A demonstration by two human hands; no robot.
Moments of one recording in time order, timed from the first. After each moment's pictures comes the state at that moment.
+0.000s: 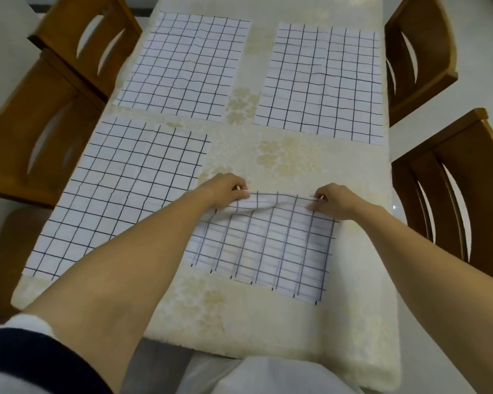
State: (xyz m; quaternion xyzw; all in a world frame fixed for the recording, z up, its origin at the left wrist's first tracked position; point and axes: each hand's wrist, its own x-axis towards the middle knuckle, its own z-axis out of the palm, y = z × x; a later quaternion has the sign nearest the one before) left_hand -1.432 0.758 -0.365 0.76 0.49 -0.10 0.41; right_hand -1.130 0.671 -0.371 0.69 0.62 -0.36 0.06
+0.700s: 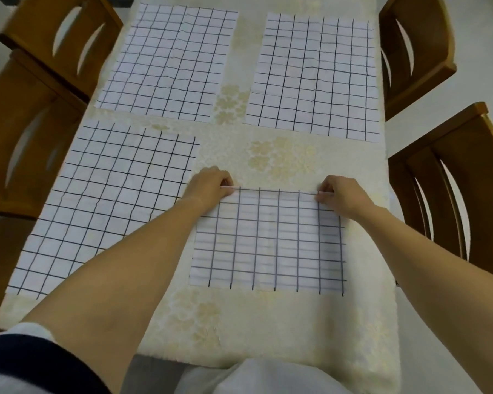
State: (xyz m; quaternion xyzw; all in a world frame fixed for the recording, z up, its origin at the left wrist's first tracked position) left_hand -1.432 0.775 -0.390 0.79 0.55 -0.04 0.26; right_hand -1.105 0.680 -0.388 0.77 0.56 -0.30 -0.01
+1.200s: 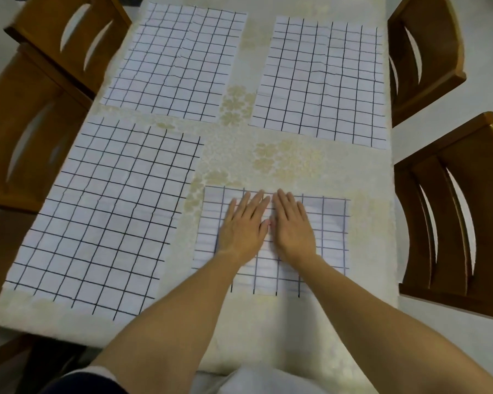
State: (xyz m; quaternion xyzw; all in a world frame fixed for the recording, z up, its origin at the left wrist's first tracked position) left_hand -1.383 0.665 -0.436 0.84 0.52 -0.07 0.13; right_hand -1.236 0.629 -0.442 0.70 0.68 -0.18 -0.08
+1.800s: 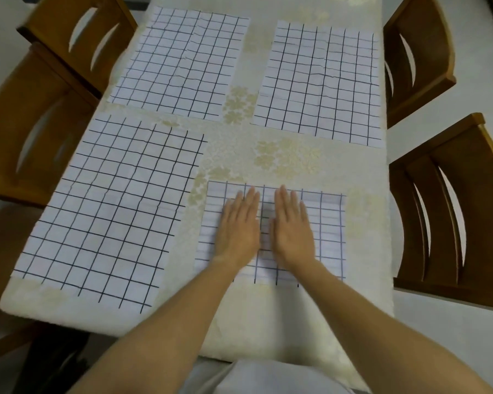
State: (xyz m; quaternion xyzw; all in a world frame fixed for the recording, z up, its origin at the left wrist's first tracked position) left_hand -1.394 0.636 -0.407 0.82 0.55 -0.03 0.11; right_hand -1.253 0.604 -0.419 0.72 0.67 -0.16 -0.11
